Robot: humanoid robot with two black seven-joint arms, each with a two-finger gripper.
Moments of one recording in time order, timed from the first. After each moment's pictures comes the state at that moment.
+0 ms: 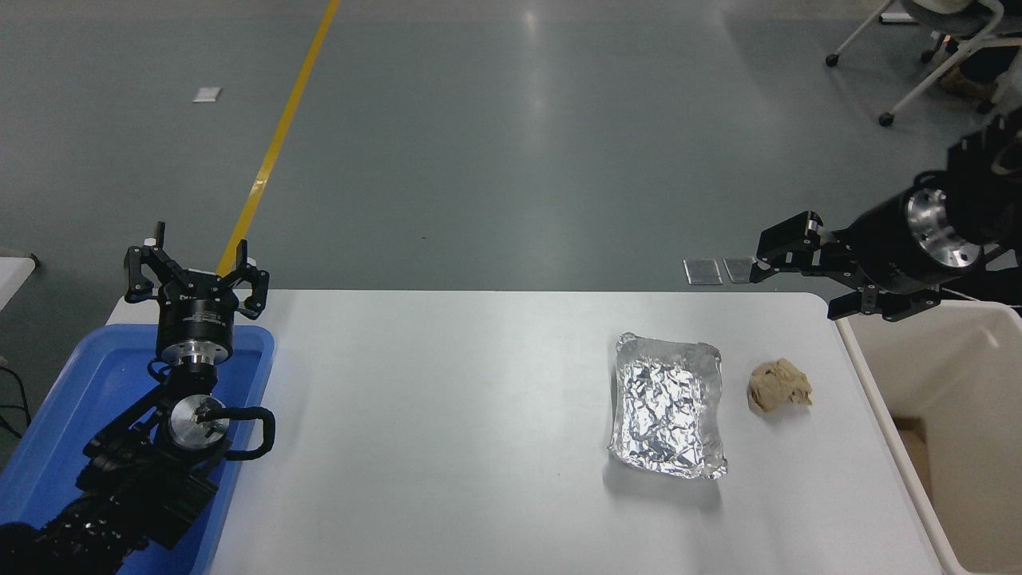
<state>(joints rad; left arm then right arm) -0.61 0.17 -1.00 -0.41 -0.12 -0.52 -0.60 2.28 -0.64 -1.30 1.51 -0.03 0.64 -0.05</state>
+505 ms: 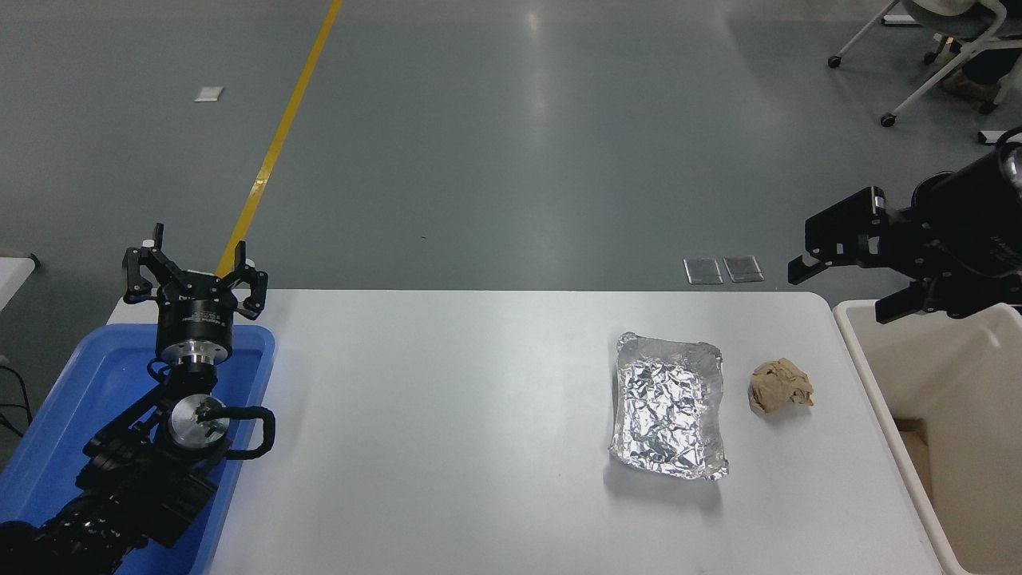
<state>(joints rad) -0.61 0.17 -1.00 -0.41 -0.12 -0.52 -0.60 2.43 -0.69 -1.34 1.55 -0.07 0.77 -0.05</state>
